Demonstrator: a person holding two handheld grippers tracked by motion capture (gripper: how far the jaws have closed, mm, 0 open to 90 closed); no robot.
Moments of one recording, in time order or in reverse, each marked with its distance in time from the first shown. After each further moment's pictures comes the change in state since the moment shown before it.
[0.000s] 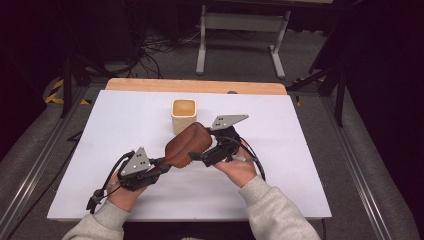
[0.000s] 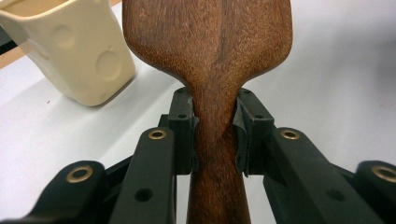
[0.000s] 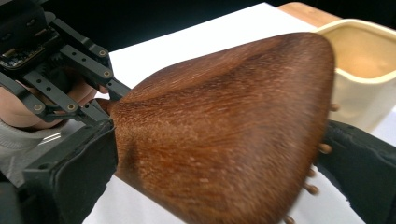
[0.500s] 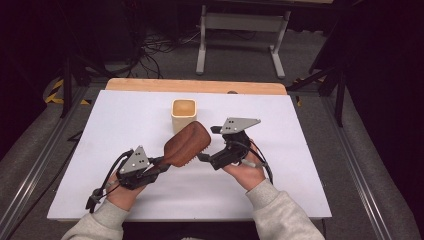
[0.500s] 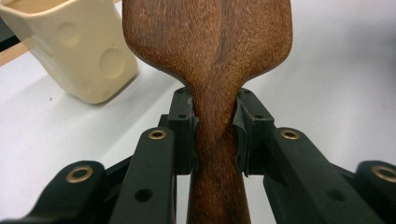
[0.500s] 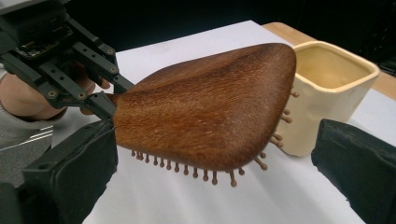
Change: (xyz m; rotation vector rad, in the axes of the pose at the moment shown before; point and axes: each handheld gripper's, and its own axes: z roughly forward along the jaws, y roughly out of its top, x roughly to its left) left arm 0.004 0.000 -0.002 0.005 -0.003 -0.009; right arm 0.007 -0.004 -0.026 -0.047 -0.059 -0.067
